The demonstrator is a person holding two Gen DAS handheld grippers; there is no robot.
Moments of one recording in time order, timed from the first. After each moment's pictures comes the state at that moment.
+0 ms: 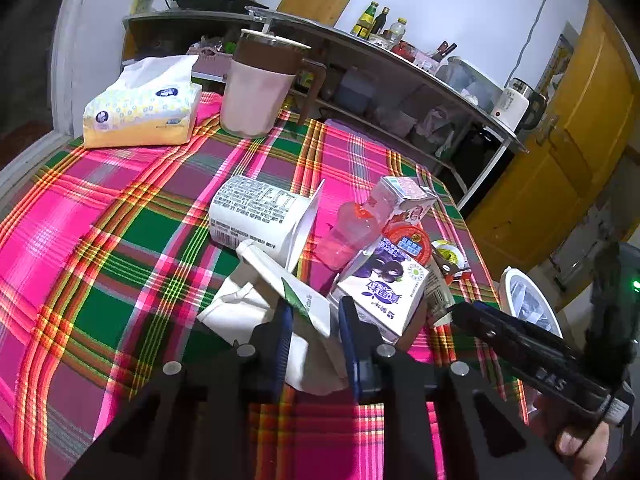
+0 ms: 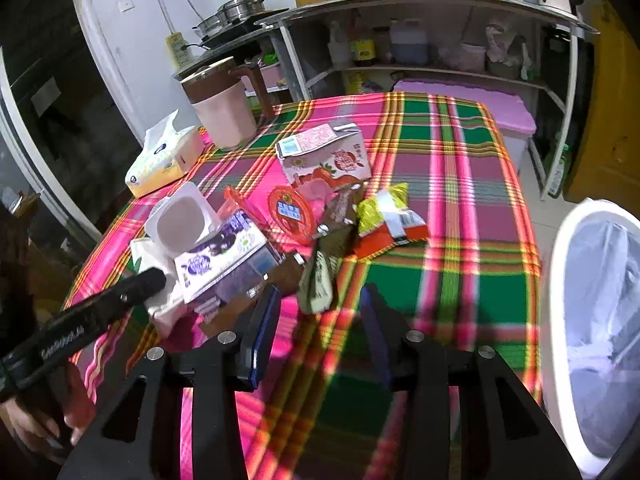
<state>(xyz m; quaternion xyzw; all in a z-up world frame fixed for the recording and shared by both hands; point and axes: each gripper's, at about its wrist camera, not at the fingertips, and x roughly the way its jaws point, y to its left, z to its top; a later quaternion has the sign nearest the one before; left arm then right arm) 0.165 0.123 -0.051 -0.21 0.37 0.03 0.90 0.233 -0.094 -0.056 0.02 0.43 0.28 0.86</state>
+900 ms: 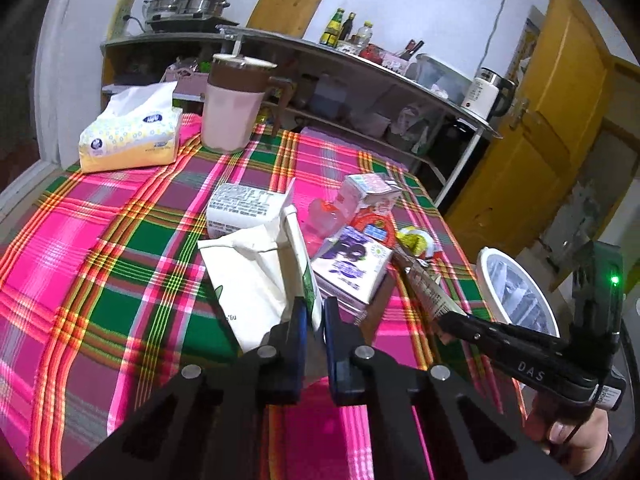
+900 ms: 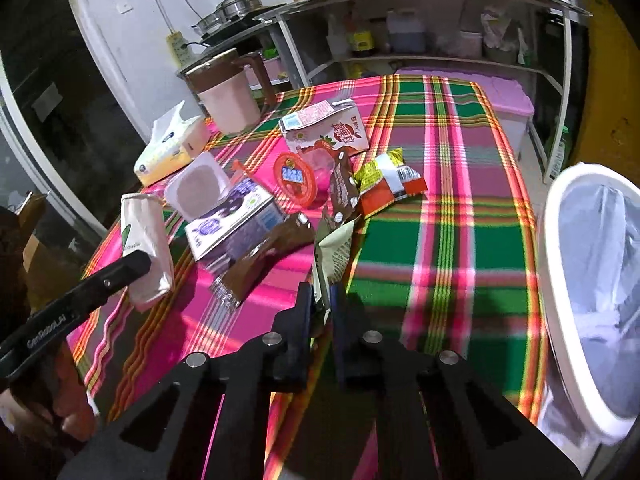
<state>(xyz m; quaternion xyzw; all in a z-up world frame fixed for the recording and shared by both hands) 0.129 0.105 -0.032 -0.17 0.35 -0.01 0.92 0.201 -0.112 -0.060 0.04 0.44 0.28 0.85</state>
